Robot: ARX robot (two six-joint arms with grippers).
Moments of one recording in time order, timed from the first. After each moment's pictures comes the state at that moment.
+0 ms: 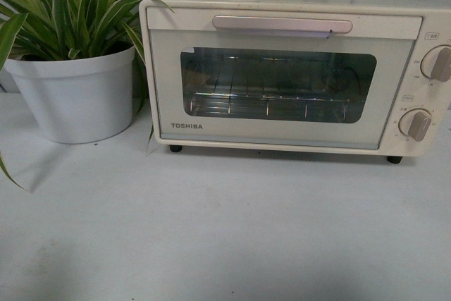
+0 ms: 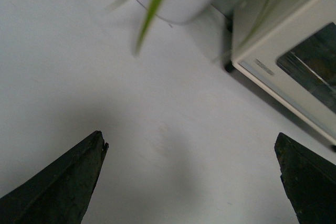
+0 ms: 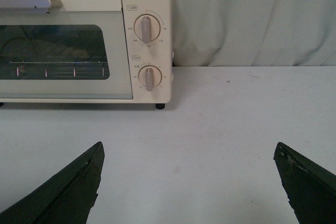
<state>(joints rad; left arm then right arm) -0.36 0.60 0.14 0.16 -0.33 -0.68 0.00 0.00 0.01 0.00 0.00 0.00</state>
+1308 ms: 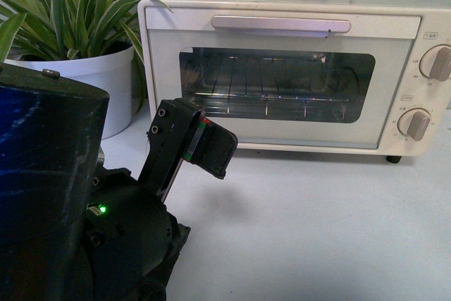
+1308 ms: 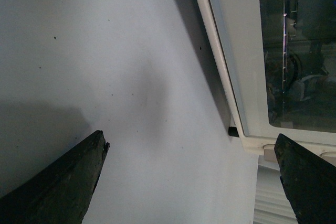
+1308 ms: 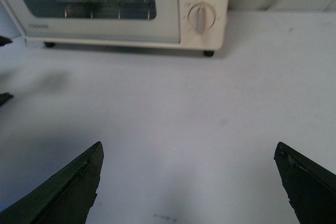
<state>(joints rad) -0.61 1.67 0.55 0.76 -0.21 -1.33 -0.09 0.19 0.10 -0.15 -0.30 0.00</state>
